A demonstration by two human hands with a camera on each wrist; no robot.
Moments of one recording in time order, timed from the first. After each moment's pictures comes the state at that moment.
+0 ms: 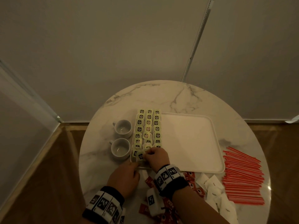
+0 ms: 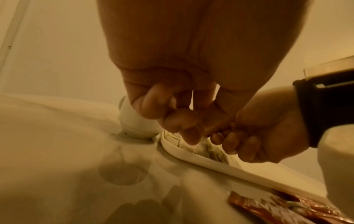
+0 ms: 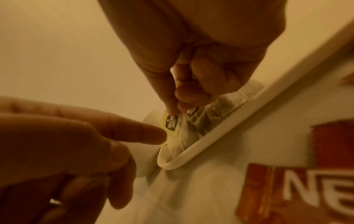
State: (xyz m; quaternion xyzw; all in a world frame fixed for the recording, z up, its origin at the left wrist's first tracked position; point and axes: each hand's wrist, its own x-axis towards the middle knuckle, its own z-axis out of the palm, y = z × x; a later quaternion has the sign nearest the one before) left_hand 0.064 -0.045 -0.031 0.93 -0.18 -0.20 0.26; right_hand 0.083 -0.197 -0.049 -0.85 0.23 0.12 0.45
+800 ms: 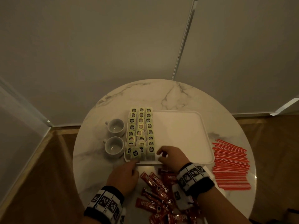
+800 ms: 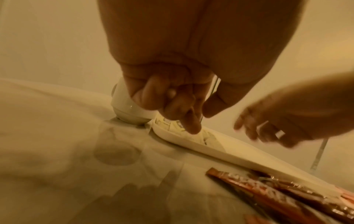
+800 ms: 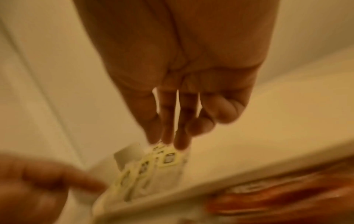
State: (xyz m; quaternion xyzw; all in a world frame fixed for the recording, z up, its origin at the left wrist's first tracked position) left_hand 0.050 -0.053 -0.034 0.92 -0.17 -0.23 0.27; right_hand 0.035 -0.266 -0.017 -0.93 0.11 0.15 0.30
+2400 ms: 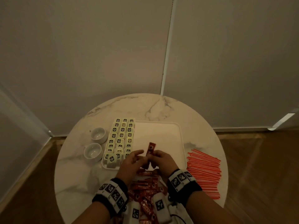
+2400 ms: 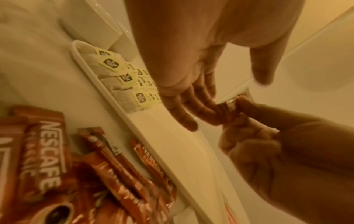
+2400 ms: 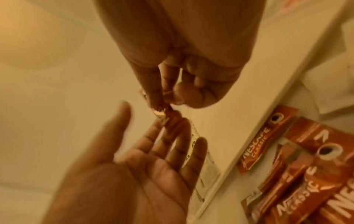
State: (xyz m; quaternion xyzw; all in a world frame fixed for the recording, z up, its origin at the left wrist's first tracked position) left_hand 0.016 -0.183 0.005 0.68 0.02 -0.25 0.69; right_hand -0.008 -0.330 0.005 -0.64 0.23 0.10 0.73
